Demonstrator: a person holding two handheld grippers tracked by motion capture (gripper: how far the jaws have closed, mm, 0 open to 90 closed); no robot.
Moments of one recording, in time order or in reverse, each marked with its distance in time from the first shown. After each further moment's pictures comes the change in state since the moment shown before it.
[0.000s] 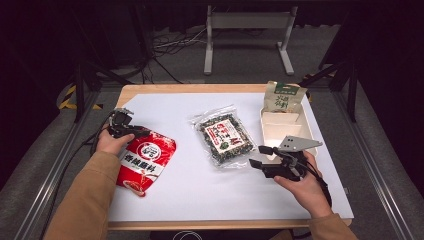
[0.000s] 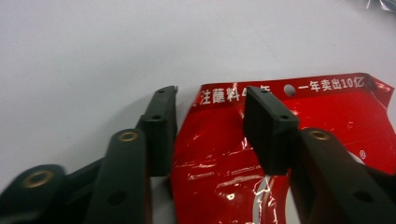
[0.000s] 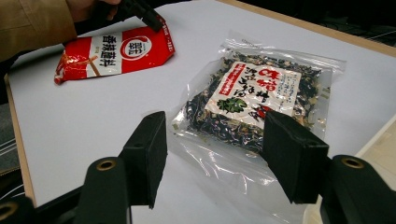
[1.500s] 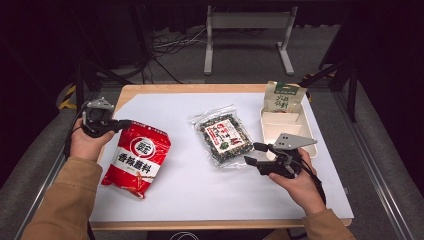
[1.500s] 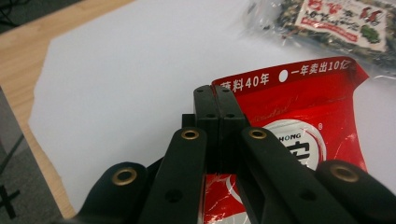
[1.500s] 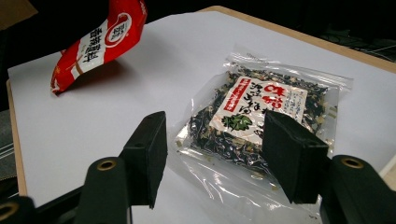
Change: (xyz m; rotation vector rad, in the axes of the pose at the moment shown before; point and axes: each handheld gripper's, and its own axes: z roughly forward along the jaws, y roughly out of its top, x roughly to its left) left arm -0.063 0.010 -0.115 -0.117 0.111 0.155; right arm 0.003 0.009 0.011 -0.035 0.012 -0.023
